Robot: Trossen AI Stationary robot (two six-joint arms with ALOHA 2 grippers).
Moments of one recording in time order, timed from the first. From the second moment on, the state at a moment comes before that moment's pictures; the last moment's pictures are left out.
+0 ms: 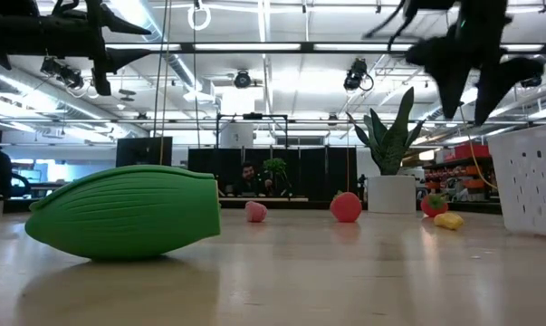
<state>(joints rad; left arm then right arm) 0.54 0.30 0.21 0.39 -0.10 -0.82 -0.18 1.17 0.97 -1.21 0.13 1.16</state>
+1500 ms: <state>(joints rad) 0.54 0.30 0.21 0.39 -0.10 -0.80 -0.47 1.45 0.77 -0.78 -0.04 0.89</state>
